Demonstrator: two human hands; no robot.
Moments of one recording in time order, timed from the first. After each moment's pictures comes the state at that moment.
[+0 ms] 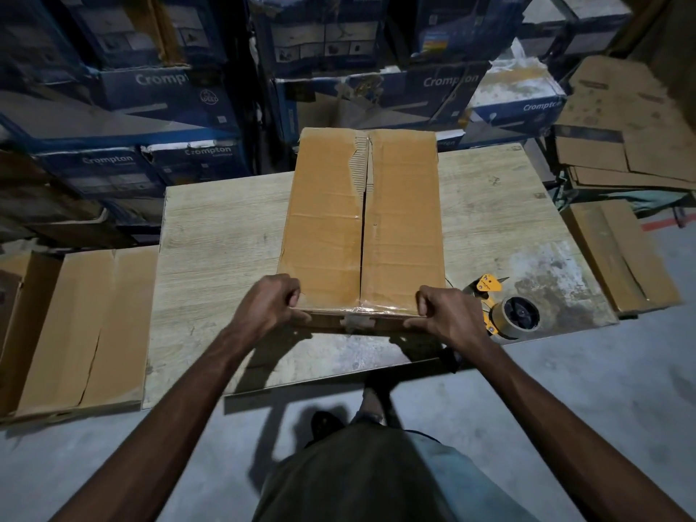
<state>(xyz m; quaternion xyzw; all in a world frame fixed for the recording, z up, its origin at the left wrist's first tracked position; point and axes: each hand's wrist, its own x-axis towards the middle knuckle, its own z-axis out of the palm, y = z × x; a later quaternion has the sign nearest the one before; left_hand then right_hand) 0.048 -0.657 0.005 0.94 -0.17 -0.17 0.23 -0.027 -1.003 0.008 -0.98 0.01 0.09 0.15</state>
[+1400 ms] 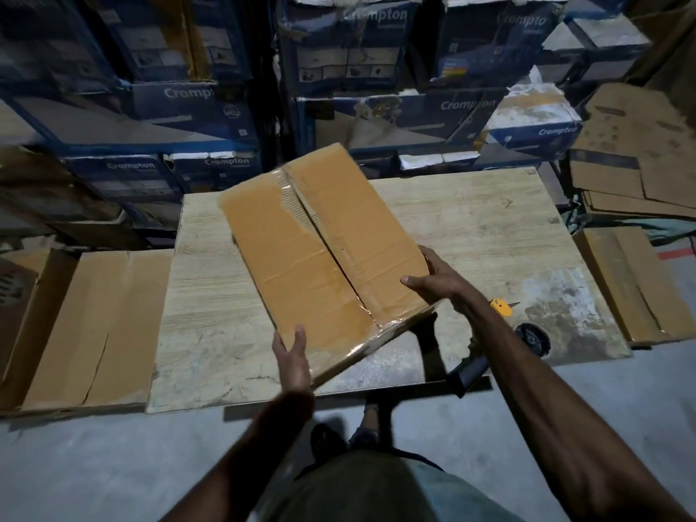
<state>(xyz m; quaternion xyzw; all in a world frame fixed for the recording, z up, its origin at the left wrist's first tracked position) -0.039 -0.720 -0.038 0.57 0.44 -0.10 0.69 0.084 -1.005 0.000 -0.81 0.15 0.24 0.51</state>
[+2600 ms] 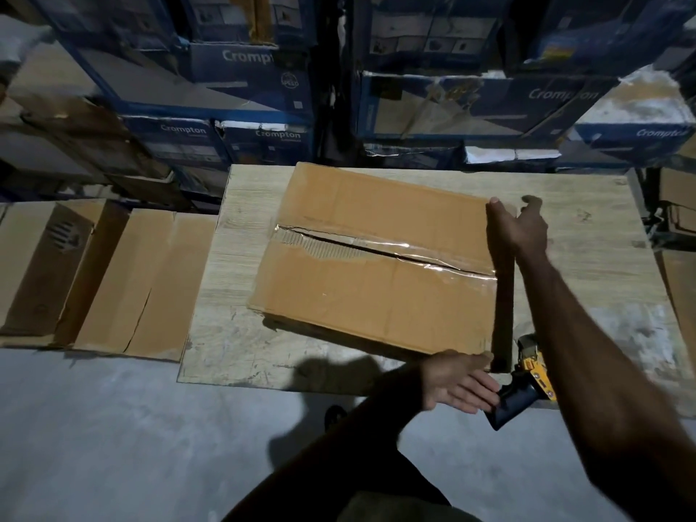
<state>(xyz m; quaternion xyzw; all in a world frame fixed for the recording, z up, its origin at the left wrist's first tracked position) 0.005 -0.843 0.035 0.50 0.17 -0.59 0.60 0.203 -1.021 0.009 -0.88 0.28 0.03 0.39</state>
